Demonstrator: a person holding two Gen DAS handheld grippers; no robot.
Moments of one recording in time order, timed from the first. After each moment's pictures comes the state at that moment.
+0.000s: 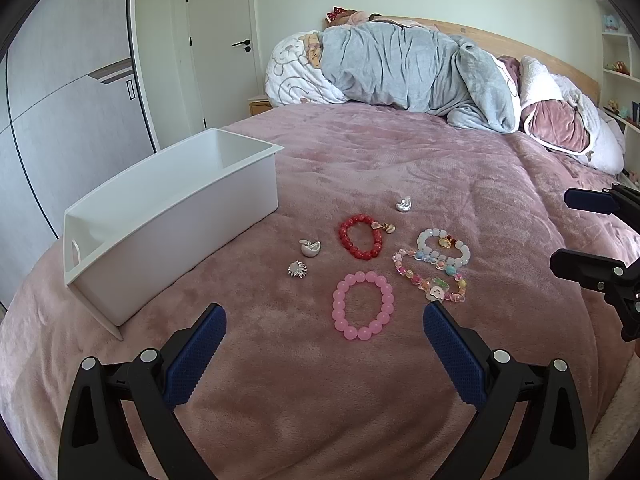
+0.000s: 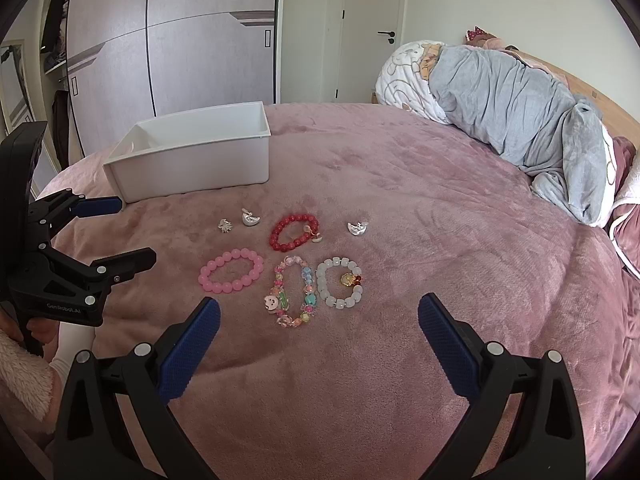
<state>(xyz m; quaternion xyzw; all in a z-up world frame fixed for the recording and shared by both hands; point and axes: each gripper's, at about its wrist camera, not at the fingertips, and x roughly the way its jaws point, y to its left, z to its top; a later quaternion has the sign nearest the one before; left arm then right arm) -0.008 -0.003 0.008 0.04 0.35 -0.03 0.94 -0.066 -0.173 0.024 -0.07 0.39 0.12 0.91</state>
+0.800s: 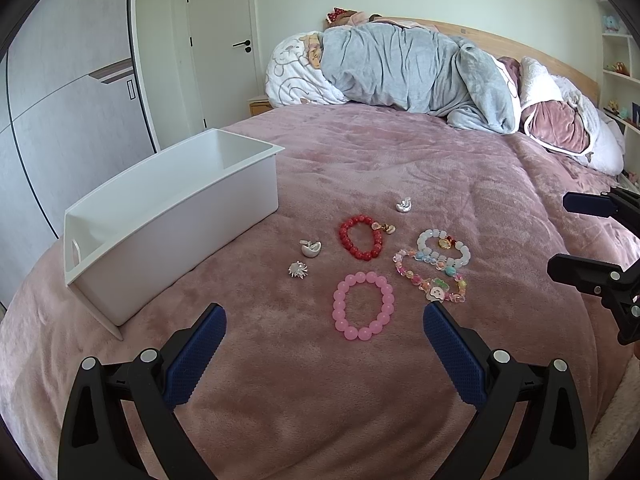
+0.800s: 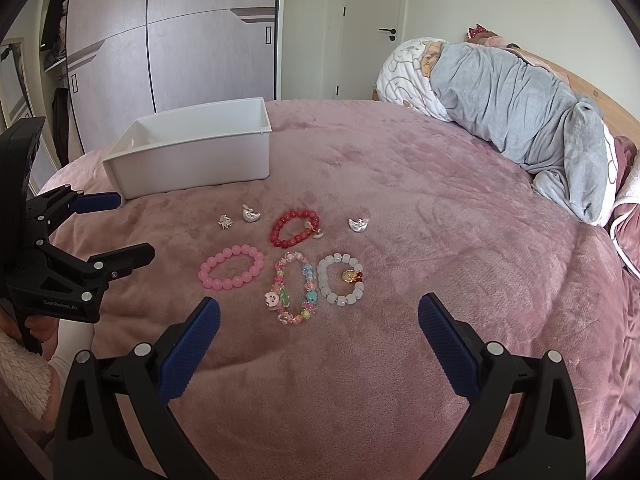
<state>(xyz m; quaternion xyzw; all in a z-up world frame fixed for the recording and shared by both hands) -0.006 -0.002 0.007 0.04 0.35 -0.03 0.94 -0.065 -0.174 0.022 -0.07 0.40 0.12 0.91</state>
